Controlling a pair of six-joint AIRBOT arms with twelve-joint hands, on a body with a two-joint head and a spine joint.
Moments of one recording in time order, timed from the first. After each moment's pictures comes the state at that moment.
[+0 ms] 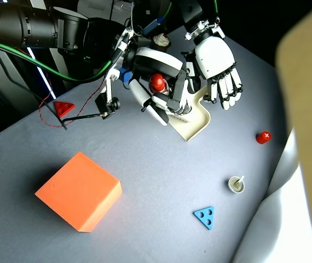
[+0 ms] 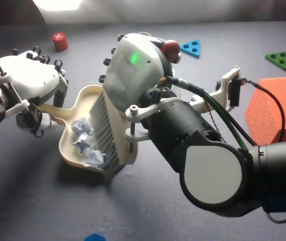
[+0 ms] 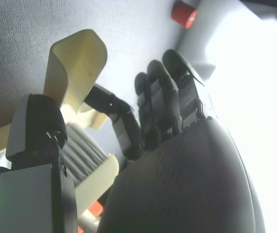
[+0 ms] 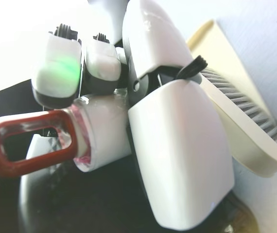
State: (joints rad) left arm 0.70 -1.02 1.10 -1.03 -0.53 2.01; right arm -0.15 -1.57 1.00 -2.09 -0.98 0.00
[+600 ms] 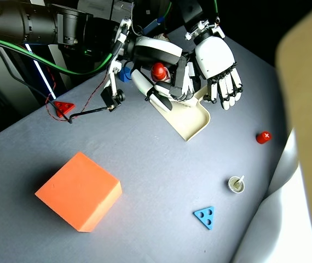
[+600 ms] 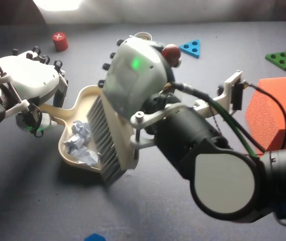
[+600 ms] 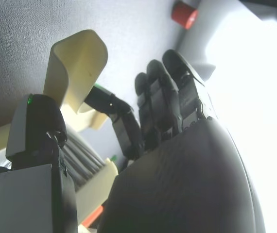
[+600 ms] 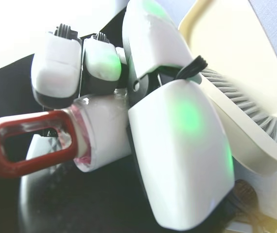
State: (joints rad) left arm 0.70 -1.02 1.10 -1.03 -0.53 2.01; right arm -0.17 -1.54 0.97 -2.12 -0.97 0.02
